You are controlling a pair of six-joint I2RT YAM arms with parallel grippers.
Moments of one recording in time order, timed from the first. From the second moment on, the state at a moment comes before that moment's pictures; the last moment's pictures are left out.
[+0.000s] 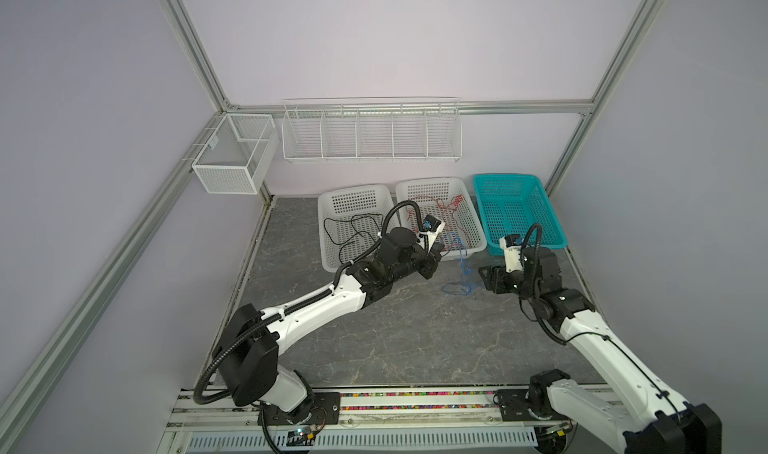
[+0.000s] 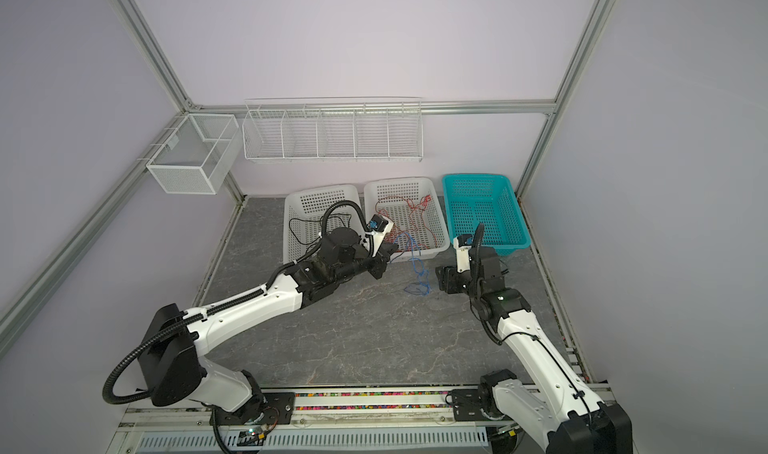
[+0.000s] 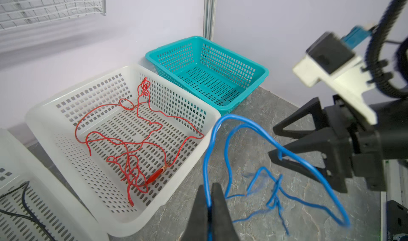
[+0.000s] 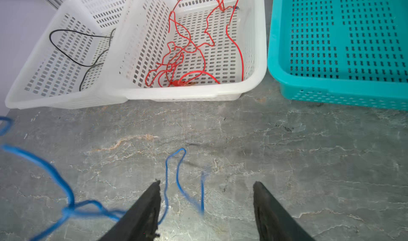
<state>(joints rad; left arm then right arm) -0.90 1.49 1.13 0.04 0.05 -0.05 0.27 0.98 0.69 -0.38 -0.14 0.21</state>
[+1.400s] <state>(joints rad) -0.89 1.34 1.20 -0.08 -0.17 -0.10 0.44 0.75 0.46 -0.20 -0.28 0.17</state>
